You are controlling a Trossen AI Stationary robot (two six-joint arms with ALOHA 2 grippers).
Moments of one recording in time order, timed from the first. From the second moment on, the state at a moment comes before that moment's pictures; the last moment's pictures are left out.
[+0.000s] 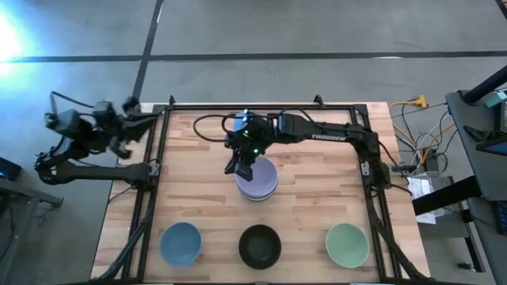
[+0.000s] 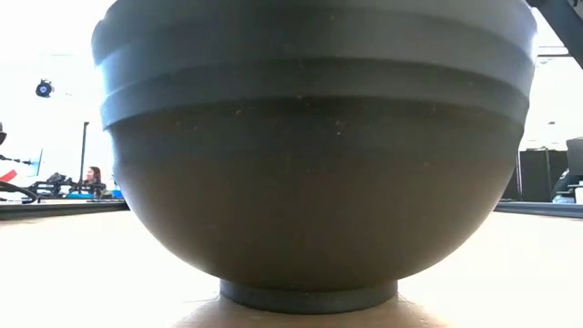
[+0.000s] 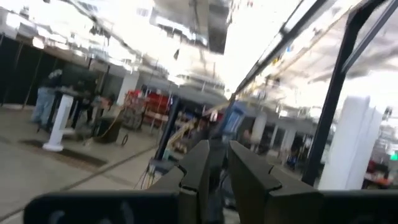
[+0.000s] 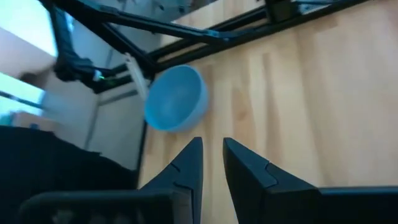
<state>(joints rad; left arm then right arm) 0.10 0.46 0.93 -0.17 -0.08 -0.28 -0.06 2.05 2.10 -0.74 -0.49 0.30</state>
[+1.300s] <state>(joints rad) 0.10 0.42 0.87 -0.13 -0.08 -0.34 -0.03 1.84 1.36 0.09 -0.29 0.52</state>
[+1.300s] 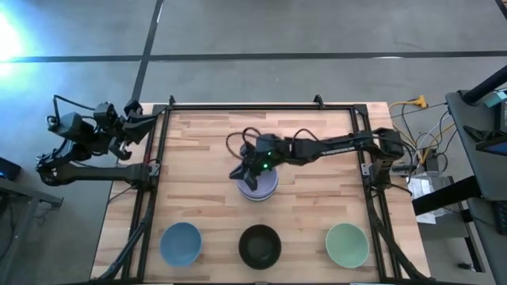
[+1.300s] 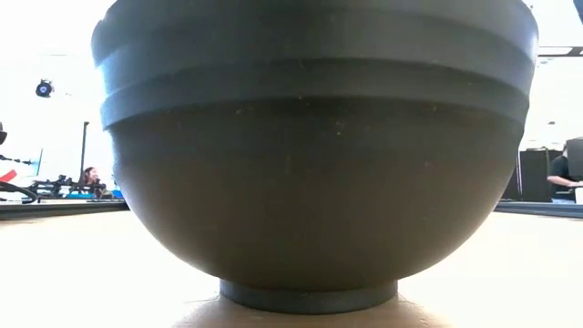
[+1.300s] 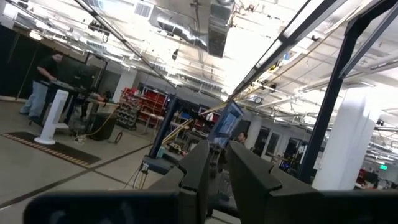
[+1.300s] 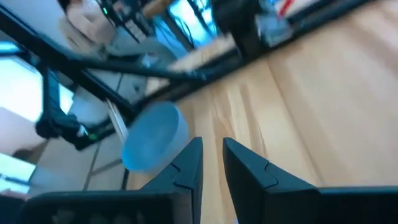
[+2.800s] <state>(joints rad) -0.53 1.05 1.06 -0.60 0.11 -0.90 0.18 0.98 0.82 -0.19 0.33 0.52</state>
